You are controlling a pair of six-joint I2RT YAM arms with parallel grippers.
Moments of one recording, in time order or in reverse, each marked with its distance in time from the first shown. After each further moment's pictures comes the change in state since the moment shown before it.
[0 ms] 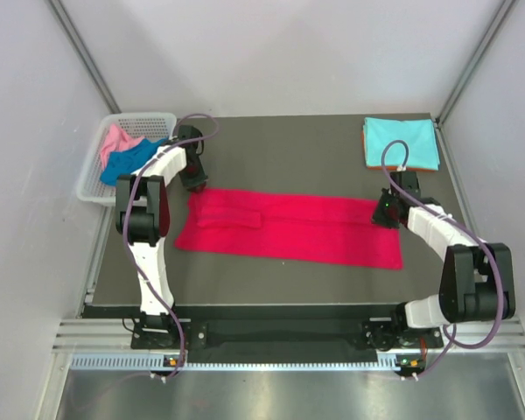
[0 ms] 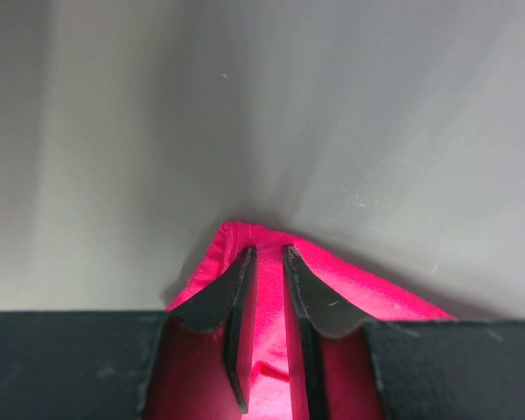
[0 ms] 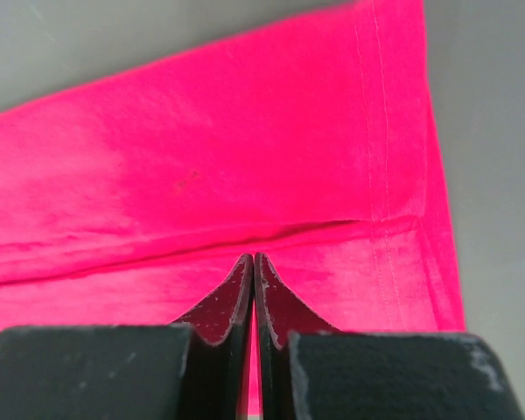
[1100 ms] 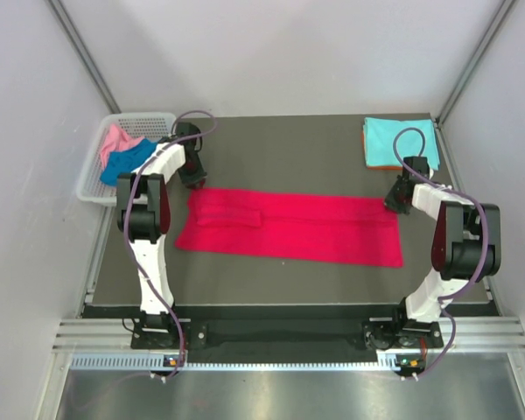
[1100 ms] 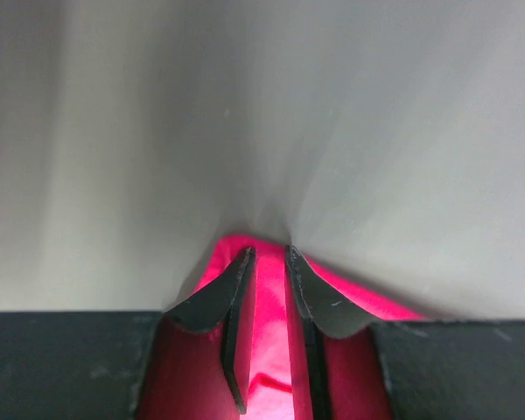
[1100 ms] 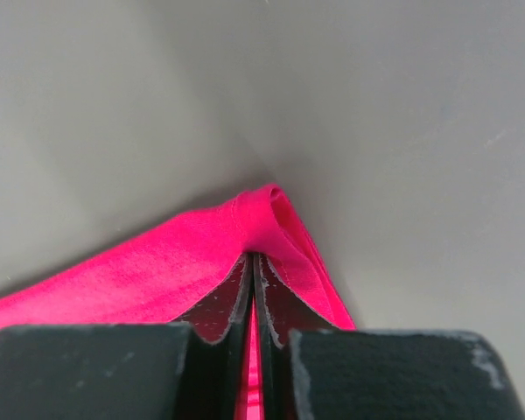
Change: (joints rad) left arm 0.016 0.036 0.055 -0.016 0.014 0.005; right arm -0.150 0.307 0.188 0.114 0.059 -0.005
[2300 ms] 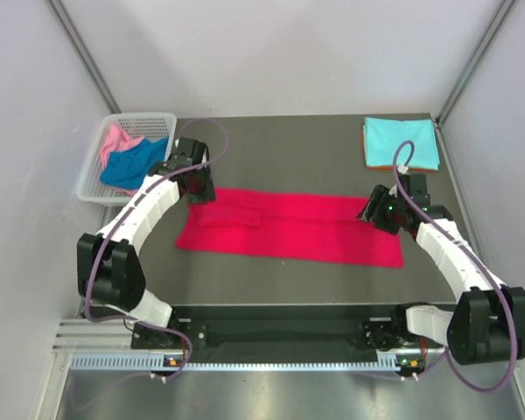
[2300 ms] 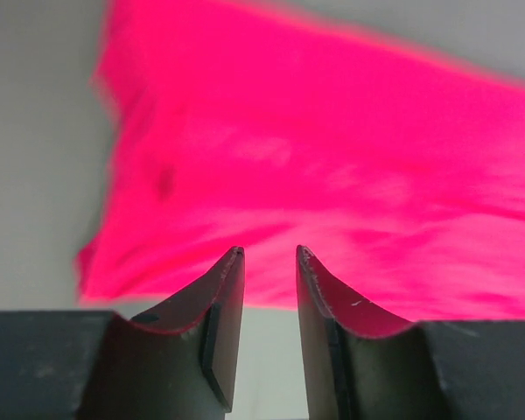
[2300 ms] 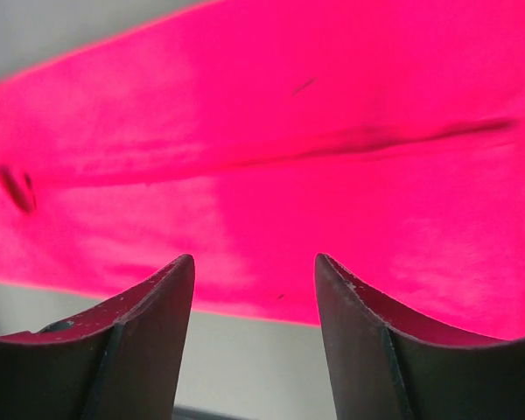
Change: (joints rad) left arm -0.202 -0.644 -0.429 0.001 0.066 0.006; right arm 0.174 -0.545 -0.188 -0.243 -0.217 0.038
